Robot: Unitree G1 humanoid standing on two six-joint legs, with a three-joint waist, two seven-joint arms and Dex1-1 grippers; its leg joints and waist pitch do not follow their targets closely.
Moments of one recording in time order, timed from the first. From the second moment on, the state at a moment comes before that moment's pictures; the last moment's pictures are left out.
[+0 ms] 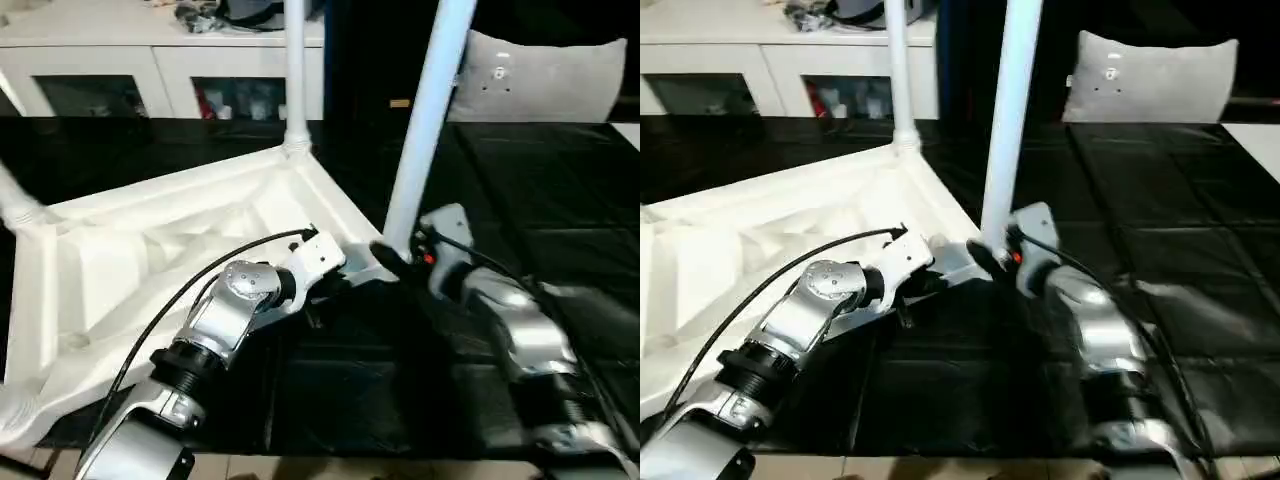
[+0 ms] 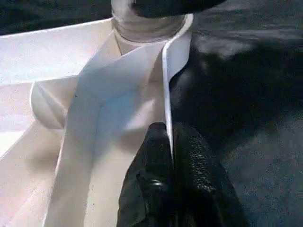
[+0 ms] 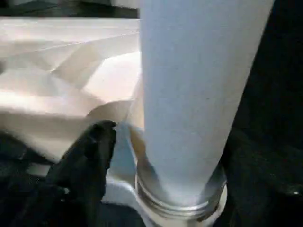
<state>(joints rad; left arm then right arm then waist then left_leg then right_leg) -0.58 0.19 -0.32 0.52 0.13 0.20 -0.84 -0.40 -0.27 0.01 0.35 0.14 0.25 0.69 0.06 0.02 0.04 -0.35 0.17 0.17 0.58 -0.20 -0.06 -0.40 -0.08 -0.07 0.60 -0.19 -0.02</state>
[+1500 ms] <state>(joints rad) -0.55 0.42 -0.39 0.52 -0.01 -0.10 -1.40 -0.36 -0.54 0.16 0.29 0.30 0.25 1.43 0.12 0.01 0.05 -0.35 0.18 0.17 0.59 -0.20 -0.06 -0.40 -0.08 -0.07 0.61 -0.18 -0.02</state>
